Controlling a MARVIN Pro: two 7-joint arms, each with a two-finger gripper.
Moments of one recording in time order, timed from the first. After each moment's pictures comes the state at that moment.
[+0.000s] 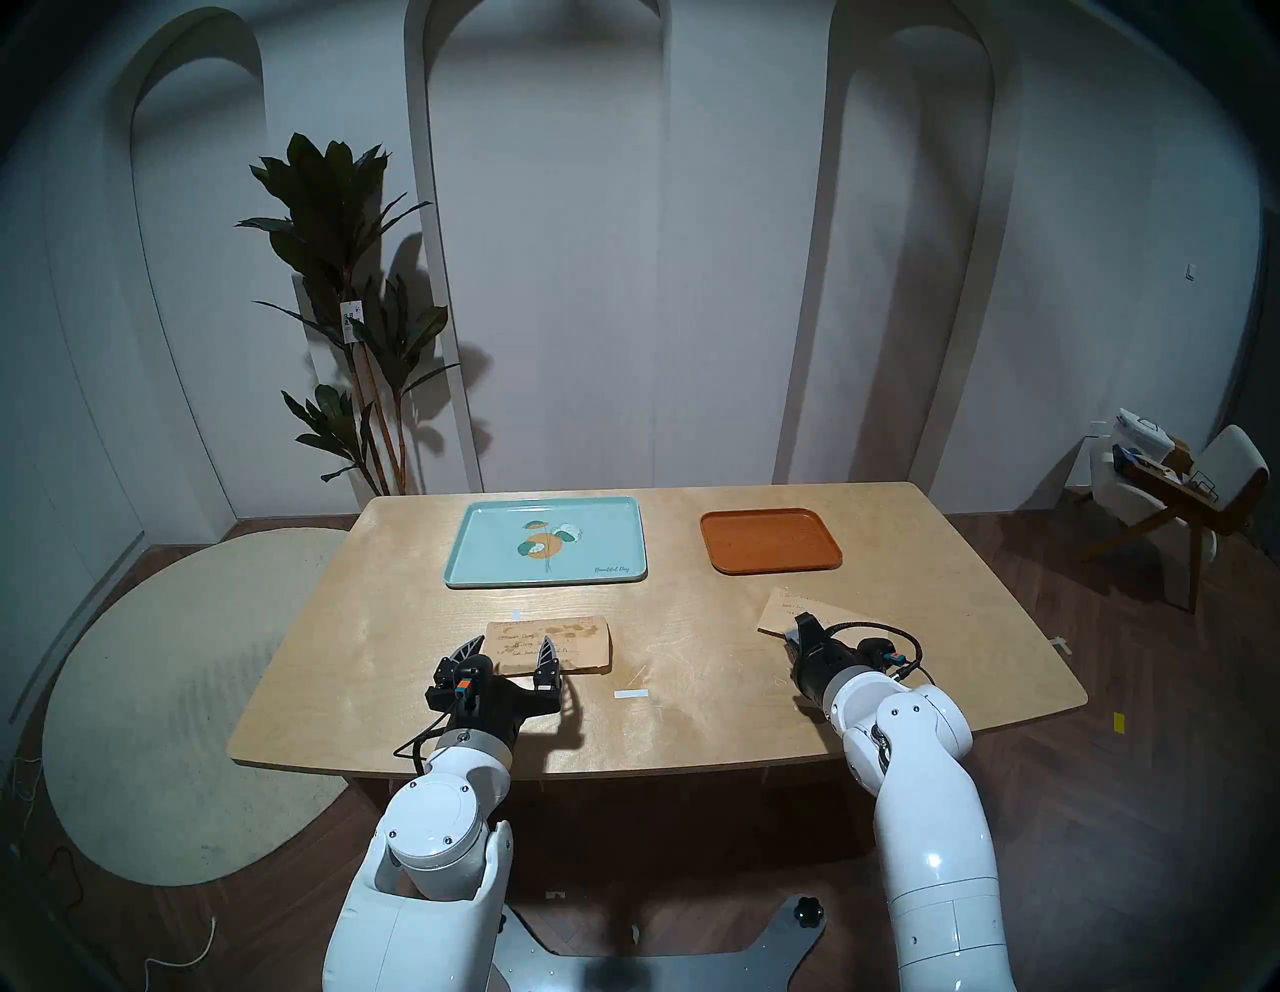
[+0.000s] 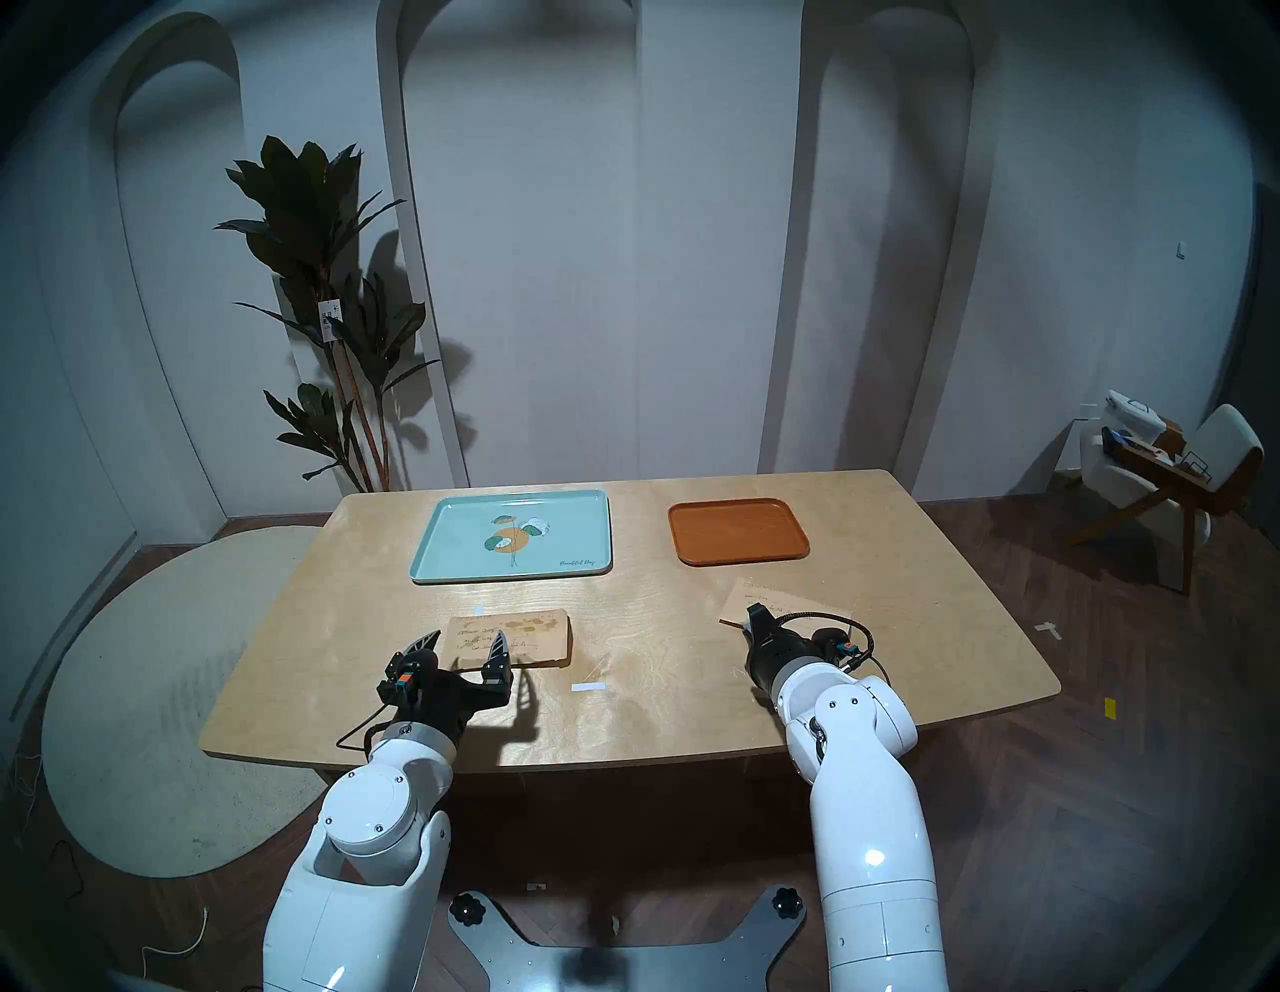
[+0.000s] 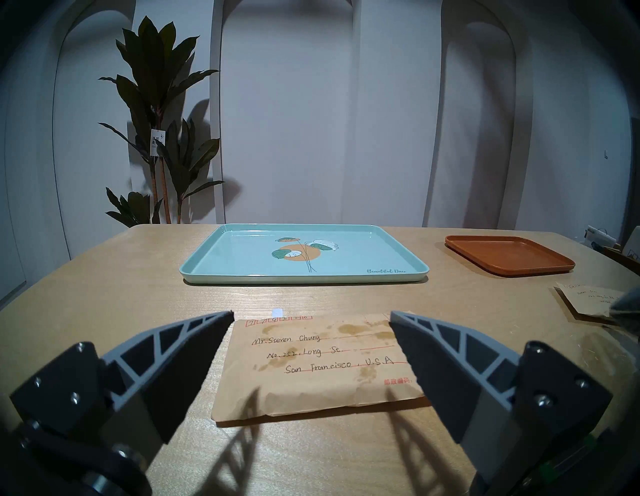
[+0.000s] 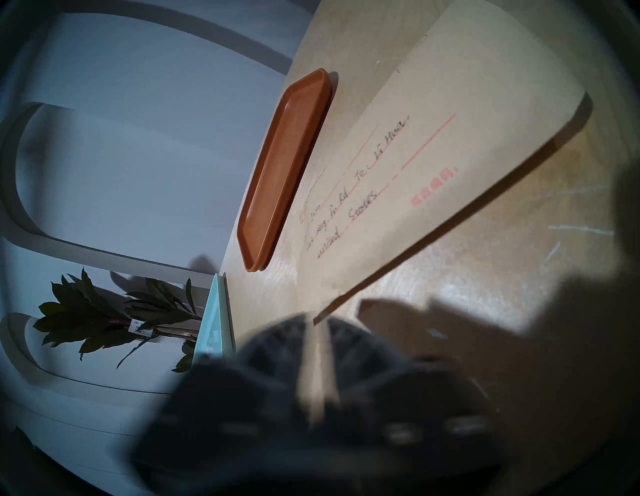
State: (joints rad) left arm 1.91 -1.57 -1.53 -1.79 -0.02 0.04 0.01; right arm -1.66 -1.61 1.67 -1.66 1.16 0.40 -0.31
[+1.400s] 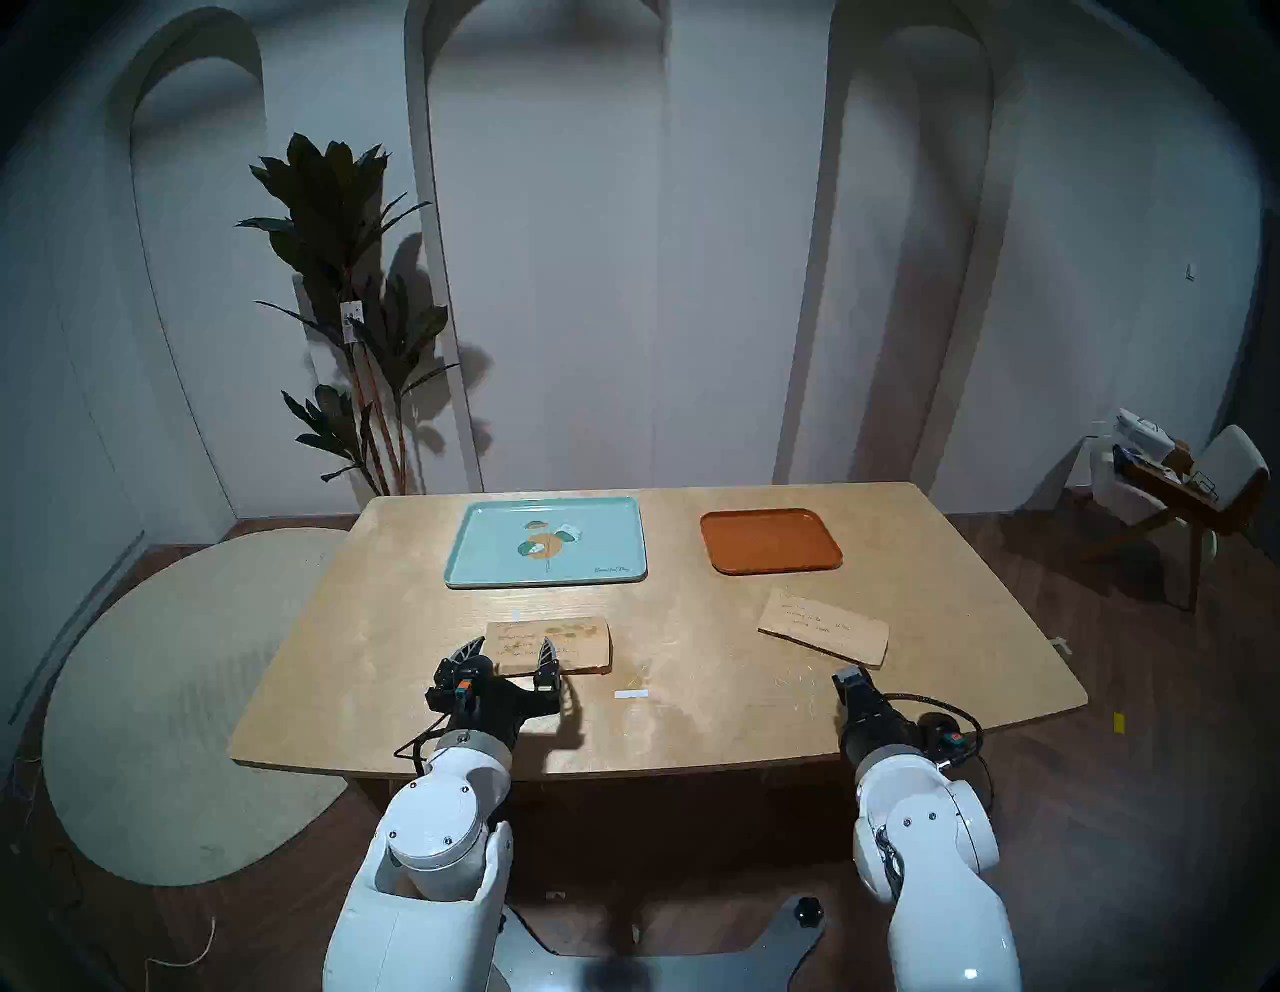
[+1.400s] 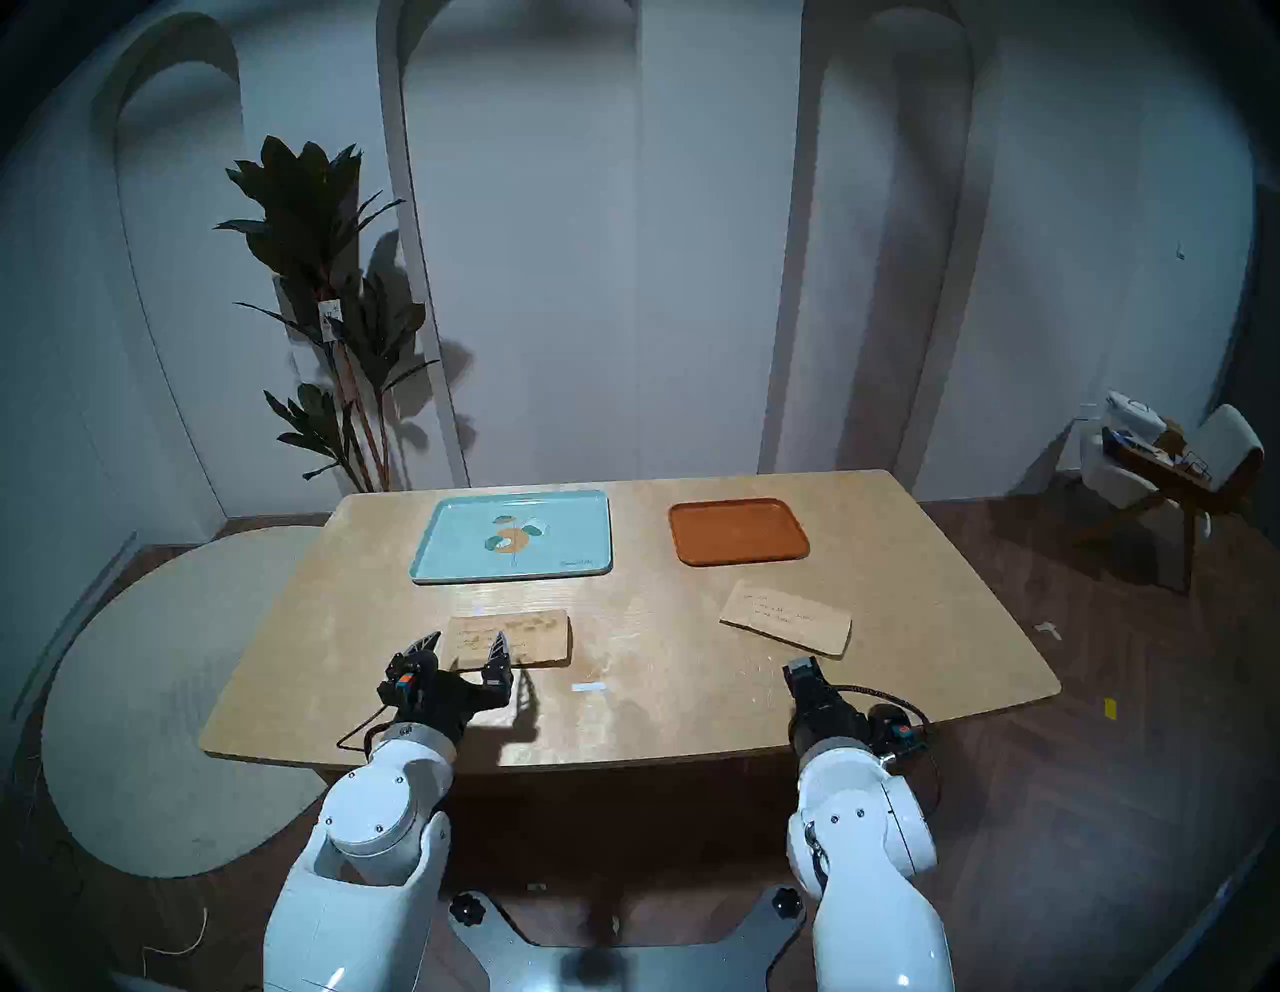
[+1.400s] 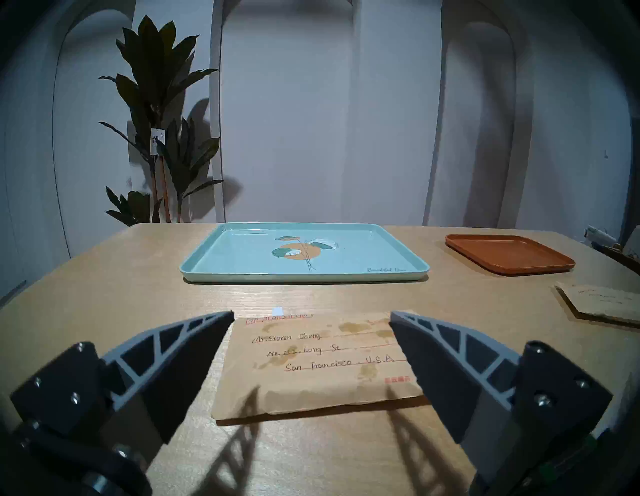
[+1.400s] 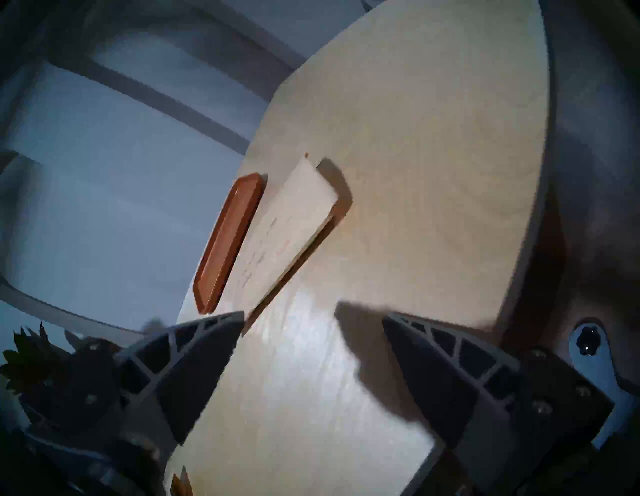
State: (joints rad) left arm 1.91 -1.57 -1.53 -1.79 -0.02 0.04 0.01; right arm -2.01 -1.64 1.63 -1.96 1.05 0.04 -0.45
